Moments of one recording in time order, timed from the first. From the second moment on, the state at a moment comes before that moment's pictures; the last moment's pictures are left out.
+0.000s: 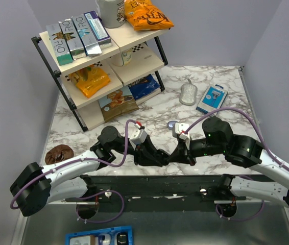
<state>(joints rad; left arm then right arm) -0.87 1.07 0.48 0.77 1.03 -0.38 1.03 0.86 1.03 -0.67 -0.47 -0.10</state>
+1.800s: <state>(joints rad) -0.87 1.07 0.48 0.85 0.95 -0.40 1.06 0.76 1.06 -0.64 -0.27 -0.03</state>
